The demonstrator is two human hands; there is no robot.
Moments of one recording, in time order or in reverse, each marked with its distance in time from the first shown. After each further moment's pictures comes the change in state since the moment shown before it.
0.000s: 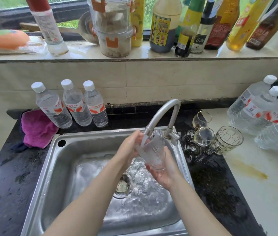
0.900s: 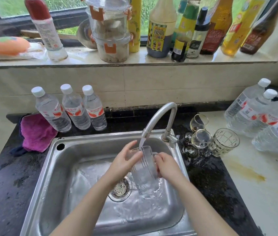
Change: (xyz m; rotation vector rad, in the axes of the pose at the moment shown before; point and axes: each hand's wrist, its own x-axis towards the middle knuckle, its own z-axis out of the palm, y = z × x) left_hand -0.027 -0.029 -0.025 0.246 -0.050 0.181; right_hand -0.009 -0.013 -0.003 -1.025 0.202 -0.439
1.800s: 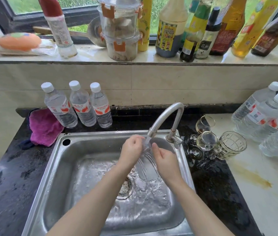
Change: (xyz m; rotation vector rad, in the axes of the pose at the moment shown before) left_hand 0.035 0.022 0.018 0.153 0.283 0.051; right_hand -0.009 -0.019 0.012 -0.057 0.155 -0.319
